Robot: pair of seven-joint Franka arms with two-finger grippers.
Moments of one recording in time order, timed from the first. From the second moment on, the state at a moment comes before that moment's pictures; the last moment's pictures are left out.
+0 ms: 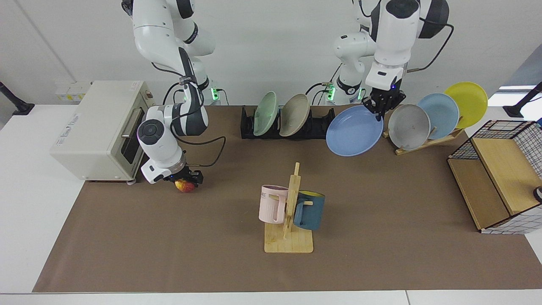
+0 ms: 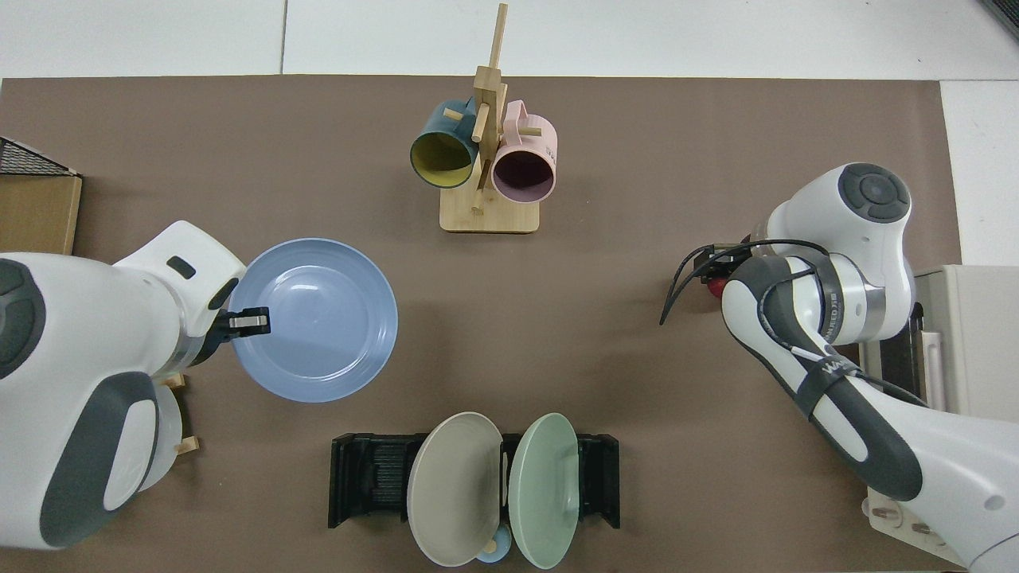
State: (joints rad) left arm 0.17 -0.20 -0.38 -2.05 0.01 1.94 -0.27; right arm 0.05 0.35 0.02 -1.91 0.01 2.18 0.19
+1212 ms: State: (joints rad) left arm -0.02 0.11 -0.43 -2.20 -0.16 2.39 -0.24; right arm 0.04 0.10 0.01 -1.78 -0.03 1.88 0.15
